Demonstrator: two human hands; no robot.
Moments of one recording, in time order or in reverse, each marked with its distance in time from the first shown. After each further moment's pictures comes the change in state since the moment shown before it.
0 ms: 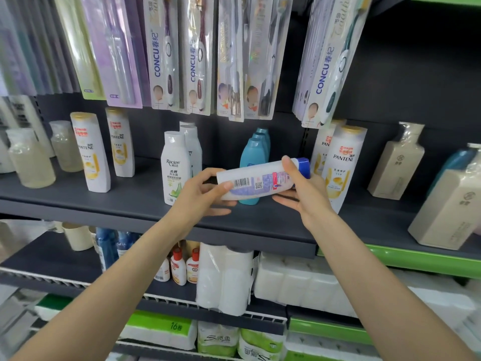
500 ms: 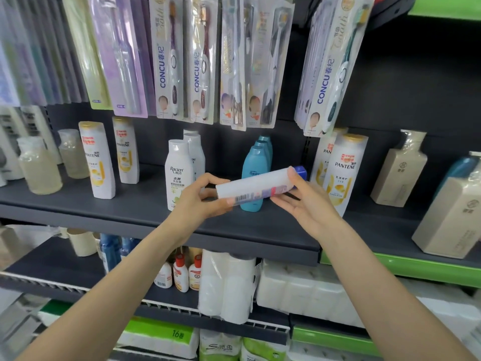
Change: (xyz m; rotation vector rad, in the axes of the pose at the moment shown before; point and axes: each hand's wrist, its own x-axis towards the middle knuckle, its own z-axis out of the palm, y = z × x) left_hand -0.002 0.001 -0.006 0.104 0.001 0.052; right_hand -0.005 -0.004 -0.005 0.237 -0.163 0.079
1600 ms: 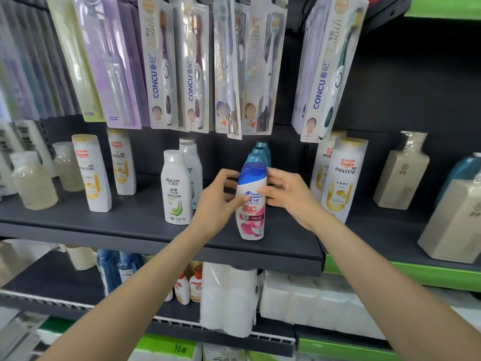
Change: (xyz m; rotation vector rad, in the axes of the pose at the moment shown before) left_hand 0.038 0.001 0.030 0.288 0.070 0.174; right_hand 0.033 -0.002 0.013 -0.591 -0.302 -0.264
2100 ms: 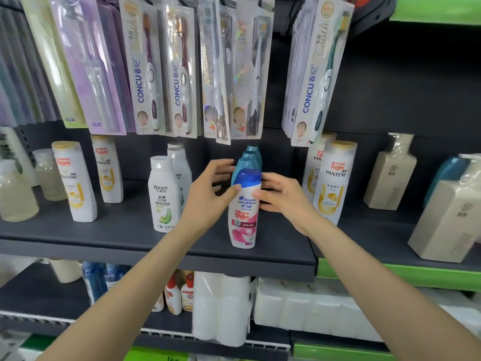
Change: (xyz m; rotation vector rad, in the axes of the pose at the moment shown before) left_hand 0.016 0.007 -0.002 0.003 0.063 0.127; right_hand 0.003 0.007 -0.010 0.012 0.090 0.045
